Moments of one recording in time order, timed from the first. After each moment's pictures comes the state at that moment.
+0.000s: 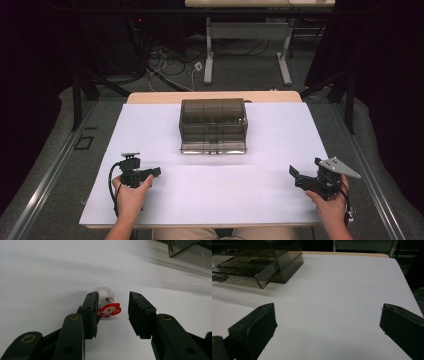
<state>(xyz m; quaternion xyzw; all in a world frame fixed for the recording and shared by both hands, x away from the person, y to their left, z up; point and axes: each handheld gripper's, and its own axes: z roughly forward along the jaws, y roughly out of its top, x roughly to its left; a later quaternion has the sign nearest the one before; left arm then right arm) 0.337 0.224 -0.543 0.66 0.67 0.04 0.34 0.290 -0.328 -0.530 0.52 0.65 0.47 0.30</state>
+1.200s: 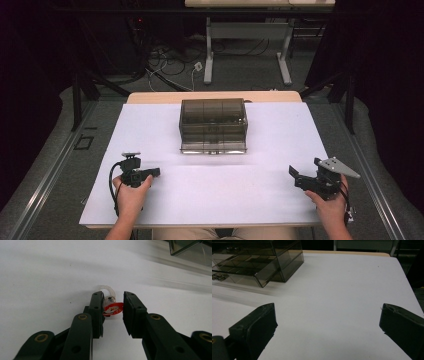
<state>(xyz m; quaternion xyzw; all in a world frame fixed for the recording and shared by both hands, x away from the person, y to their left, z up) 0.340 0.224 -0.546 0.66 0.67 0.04 0.34 0.291 -0.328 -0.532 0.51 0.66 0.46 0.30</state>
